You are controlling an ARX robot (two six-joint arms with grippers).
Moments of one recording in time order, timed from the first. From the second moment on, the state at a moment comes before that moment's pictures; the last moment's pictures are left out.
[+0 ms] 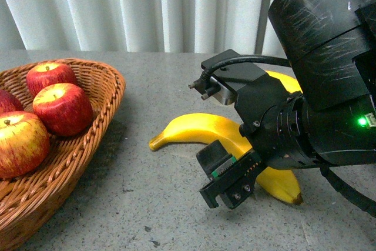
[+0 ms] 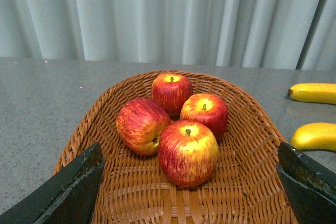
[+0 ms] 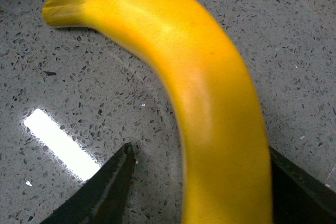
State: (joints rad) left arm 0.00 0.01 0.02 0.00 0.00 -0.01; right arm 0.51 1.81 0.94 0.08 -0.05 -0.22
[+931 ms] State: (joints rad) left arm 0.00 0.01 0.02 0.00 0.00 -0.01; right arm -0.05 1.51 0.90 0.16 -0.36 0.02
